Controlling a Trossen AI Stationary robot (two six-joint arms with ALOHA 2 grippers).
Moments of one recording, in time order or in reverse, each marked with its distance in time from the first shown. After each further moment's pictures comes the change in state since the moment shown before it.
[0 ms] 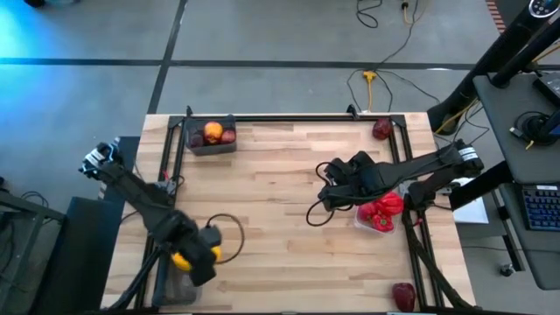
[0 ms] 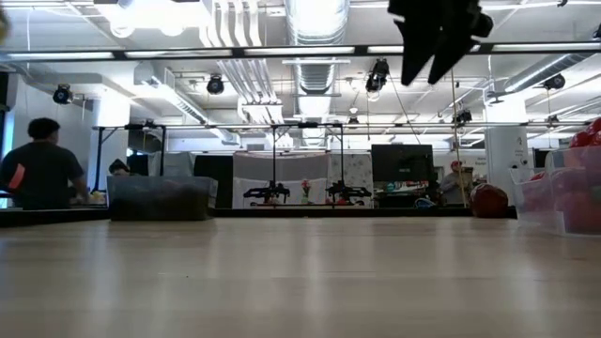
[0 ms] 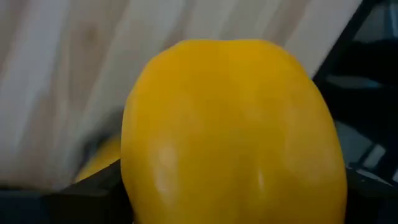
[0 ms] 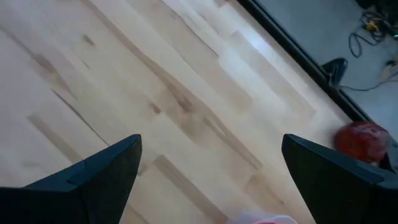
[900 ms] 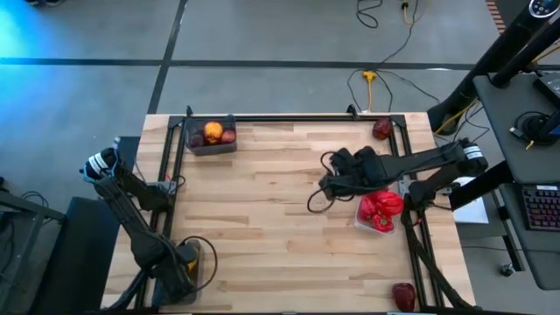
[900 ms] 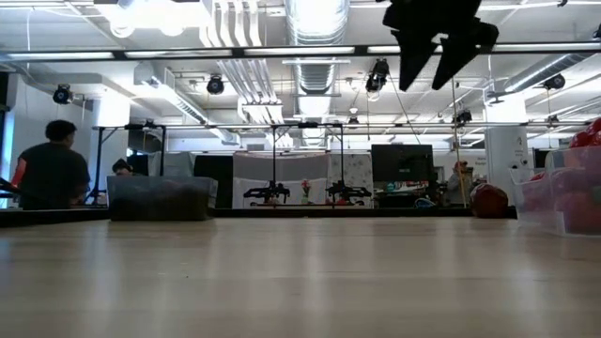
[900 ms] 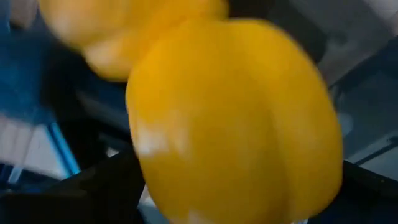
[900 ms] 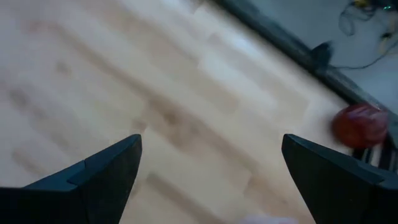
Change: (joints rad) left arm -0.280 0.064 -0.108 -0.006 0.226 -0.393; right arm -0.066 -0.048 -0.056 0.029 0.022 0.086
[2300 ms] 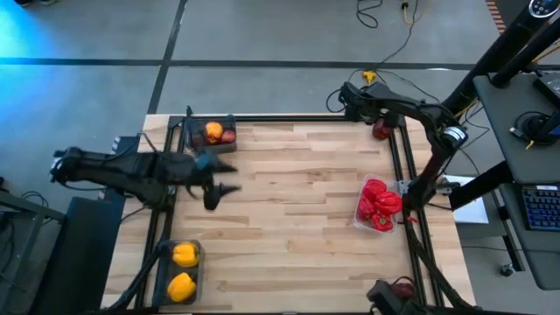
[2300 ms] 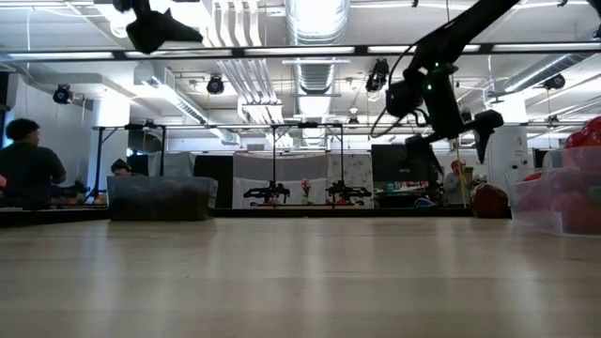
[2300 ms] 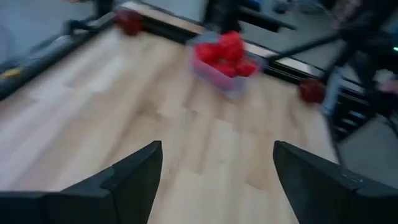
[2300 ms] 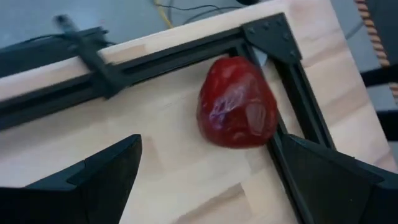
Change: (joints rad) left arm 0.855 -0.623 -0.222 0.643 -0.568 1.232; right arm -1.029 0.221 -0.038 0.113 -0.152 0.056
